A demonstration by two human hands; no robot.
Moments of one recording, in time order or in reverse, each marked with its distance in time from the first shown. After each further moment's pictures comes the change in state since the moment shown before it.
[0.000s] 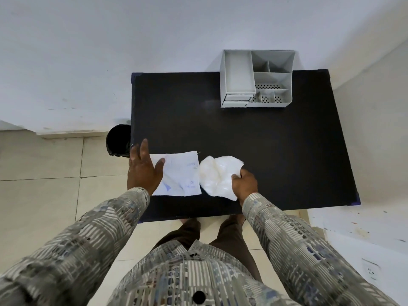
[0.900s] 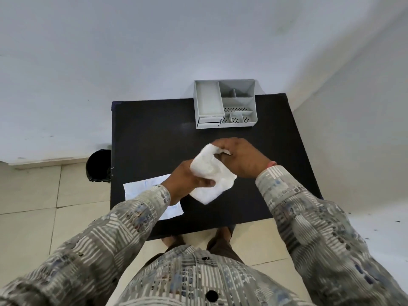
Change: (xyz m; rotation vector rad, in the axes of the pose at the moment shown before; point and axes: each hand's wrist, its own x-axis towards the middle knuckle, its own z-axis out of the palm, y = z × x) left_hand -0.043 0.173 -0.024 -0.802 -0.755 0.136; right_hand -0.088 -0.152 -0.147 -0.573 -0.217 -0.789
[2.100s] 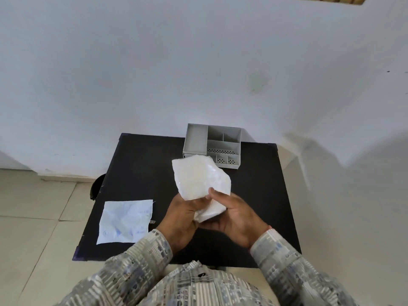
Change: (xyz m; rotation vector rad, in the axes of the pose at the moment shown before) left_hand -0.019 0.066 0.175 -0.713 0.306 0.198; right_hand -0.094 0.101 -0.040 1.430 -0.277 0.186
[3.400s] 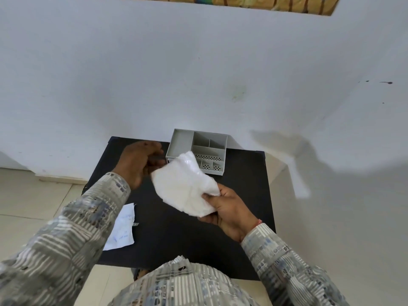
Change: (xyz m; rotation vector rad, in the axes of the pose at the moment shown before) left_hand 0.079 0.097 0.014 0.449 0.337 0.127; right_hand -0.014 -0.049 -0.063 -0.199 0.034 -0.061
